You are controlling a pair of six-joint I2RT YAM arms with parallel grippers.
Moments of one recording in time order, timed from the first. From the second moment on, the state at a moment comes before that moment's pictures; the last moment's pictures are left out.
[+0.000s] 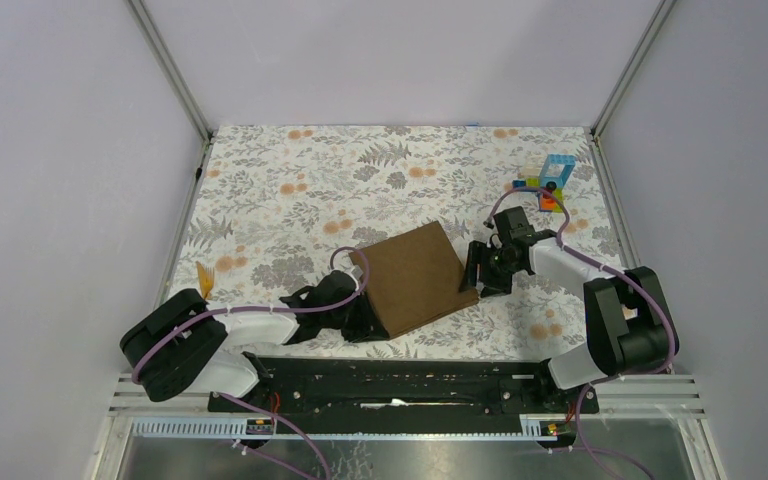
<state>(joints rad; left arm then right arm) -0.85 1.35 0.36 0.16 0.29 -1.12 0.28 1.48 0.77 -0.52 -0.33 0.42</state>
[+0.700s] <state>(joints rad) -0.85 1.35 0.36 0.17 0.29 -1.12 0.28 1.45 0.76 -0.52 -0.35 0.42</state>
